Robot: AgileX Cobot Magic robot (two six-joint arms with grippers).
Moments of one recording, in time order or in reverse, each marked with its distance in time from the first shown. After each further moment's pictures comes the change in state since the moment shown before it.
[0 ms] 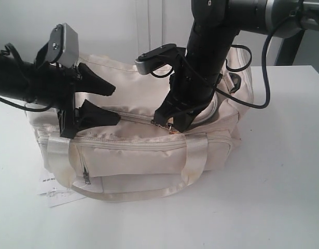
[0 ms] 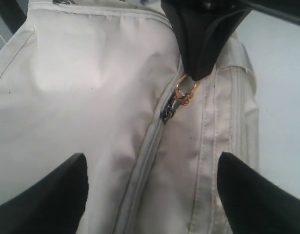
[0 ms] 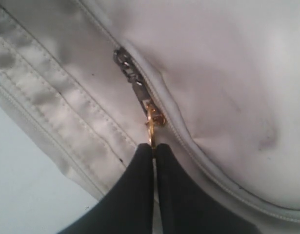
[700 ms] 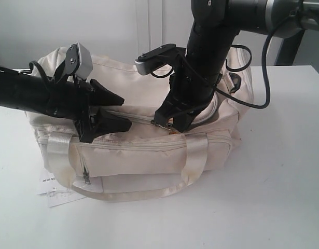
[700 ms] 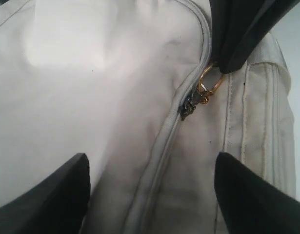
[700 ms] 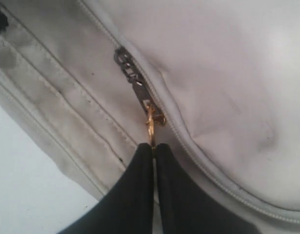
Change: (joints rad) left arm -0.019 0.146 0.000 -0.154 -0.020 0.051; right arm 0.000 0.000 0.000 0.000 0.000 -0.009
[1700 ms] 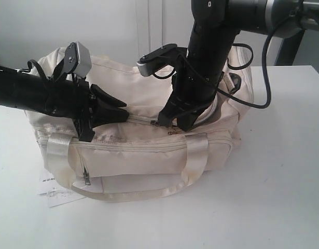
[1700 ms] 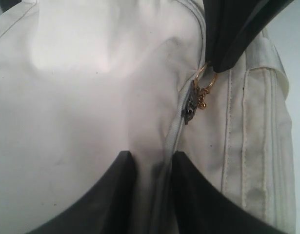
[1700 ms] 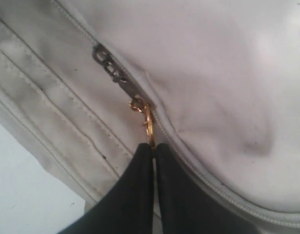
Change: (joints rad) left arm 0.000 -0.005 0.000 -0.002 0.012 0.000; right arm 0.000 0.000 0.000 -0.041 0.001 -0.008
